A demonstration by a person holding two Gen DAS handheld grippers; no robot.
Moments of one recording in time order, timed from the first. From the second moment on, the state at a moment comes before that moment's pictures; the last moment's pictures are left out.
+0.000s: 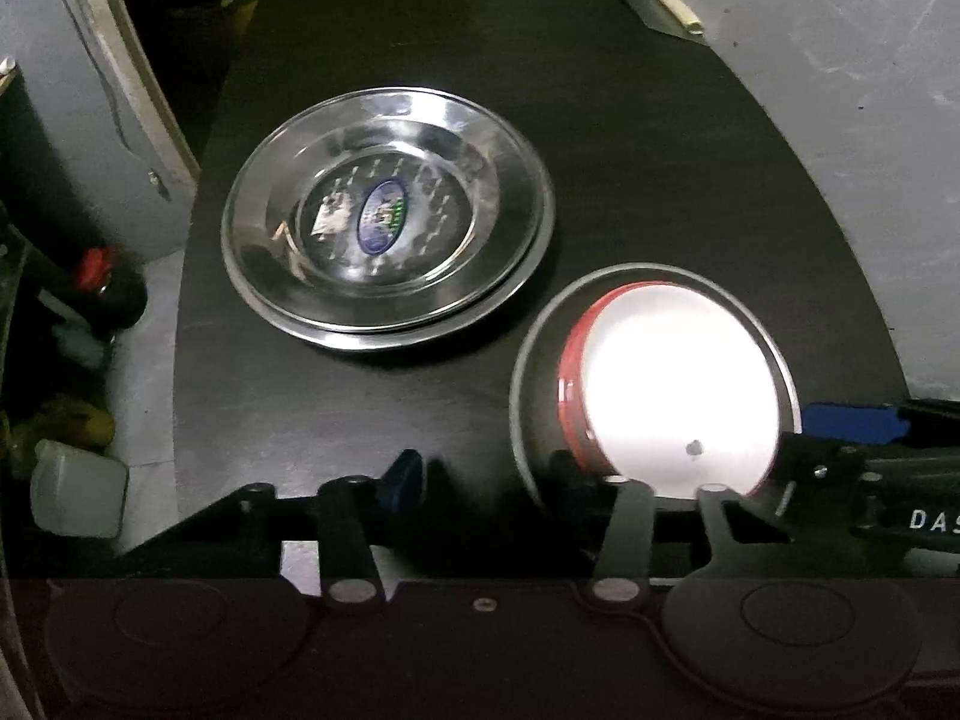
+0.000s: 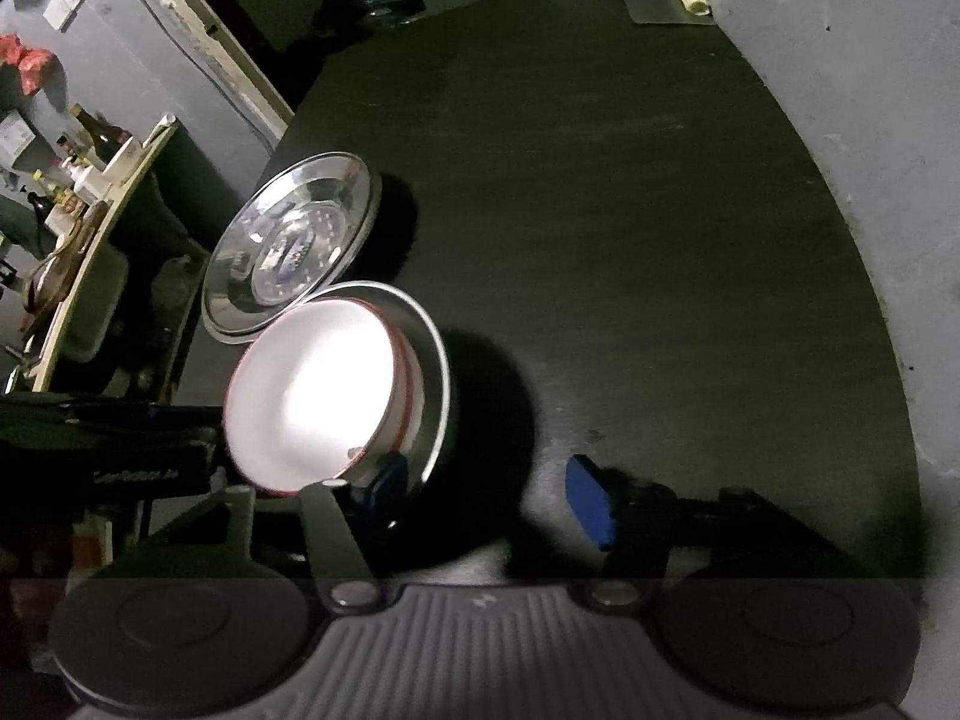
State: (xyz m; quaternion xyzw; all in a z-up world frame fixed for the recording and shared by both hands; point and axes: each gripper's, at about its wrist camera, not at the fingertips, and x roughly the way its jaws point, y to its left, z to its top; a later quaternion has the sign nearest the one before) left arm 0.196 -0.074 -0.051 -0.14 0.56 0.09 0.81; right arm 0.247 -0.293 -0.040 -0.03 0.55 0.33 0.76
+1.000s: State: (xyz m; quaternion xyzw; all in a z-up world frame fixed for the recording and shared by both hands) left arm 0.215 -0.072 -0.057 -0.10 0.56 -0.03 0.82; right arm 0.240 -0.264 -0.044 0.00 0.57 0.29 0.76
